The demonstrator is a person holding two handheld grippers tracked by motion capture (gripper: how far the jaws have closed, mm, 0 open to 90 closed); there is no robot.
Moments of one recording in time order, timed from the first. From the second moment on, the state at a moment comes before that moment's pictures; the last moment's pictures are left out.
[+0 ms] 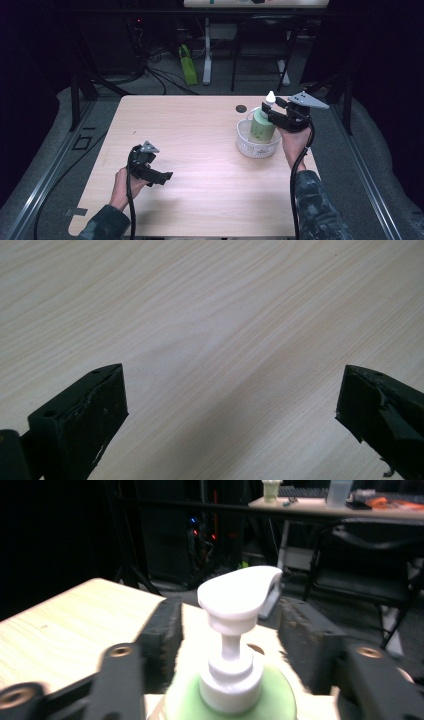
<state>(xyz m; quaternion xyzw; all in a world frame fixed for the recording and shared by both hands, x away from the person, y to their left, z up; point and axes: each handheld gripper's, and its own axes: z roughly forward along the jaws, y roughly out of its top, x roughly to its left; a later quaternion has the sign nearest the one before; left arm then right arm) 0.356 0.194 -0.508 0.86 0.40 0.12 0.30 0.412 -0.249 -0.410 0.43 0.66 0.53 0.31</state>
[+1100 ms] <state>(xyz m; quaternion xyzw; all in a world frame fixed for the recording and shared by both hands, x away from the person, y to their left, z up) 0.357 0.193 -0.508 0.86 0.40 0.12 0.30 0.333 -0.254 -0.404 0.44 0.78 0.38 0.23</state>
